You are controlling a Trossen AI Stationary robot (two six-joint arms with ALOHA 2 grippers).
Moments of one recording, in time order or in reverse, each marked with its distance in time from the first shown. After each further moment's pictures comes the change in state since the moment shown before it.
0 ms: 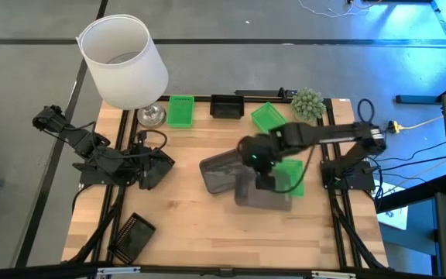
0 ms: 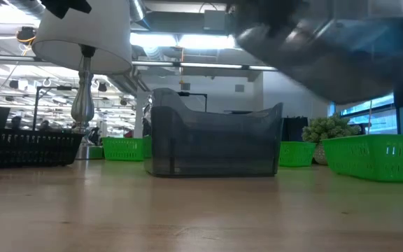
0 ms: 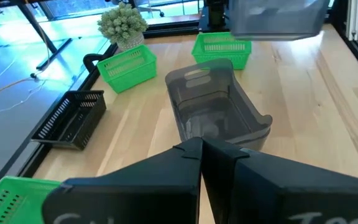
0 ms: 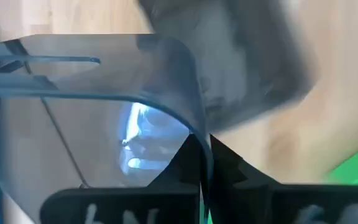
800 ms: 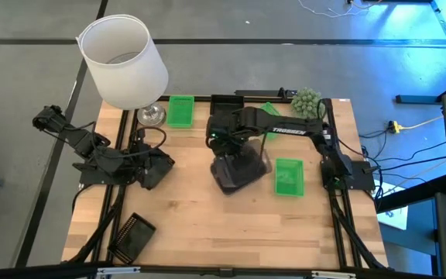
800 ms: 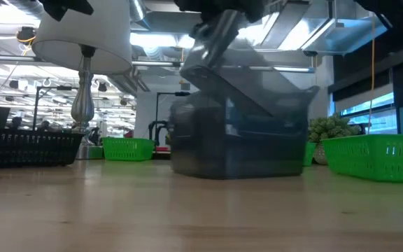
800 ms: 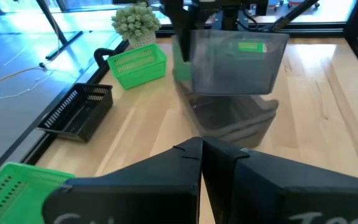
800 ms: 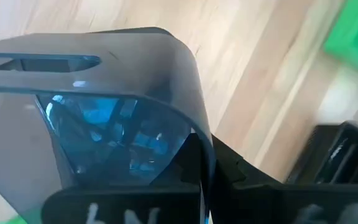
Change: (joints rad) left arm 0.002 0.000 0.000 0.000 -0.045 -0.074; right arm -0.167 0.450 0.539 -0.161 0.019 -0.598
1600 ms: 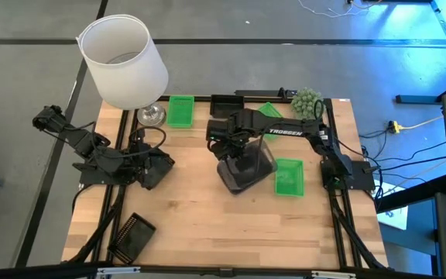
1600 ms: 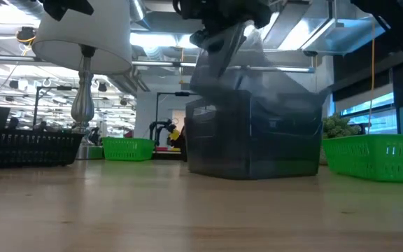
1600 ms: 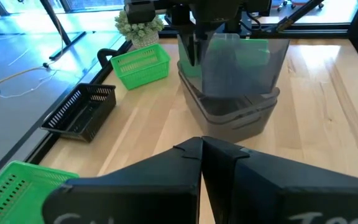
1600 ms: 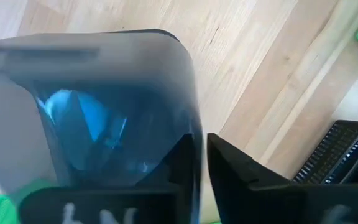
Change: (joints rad) left arm 0.000 0.000 0.000 0.000 -0.007 0.000; right arm 0.000 0.028 0.000 -0.052 0.000 -0.060
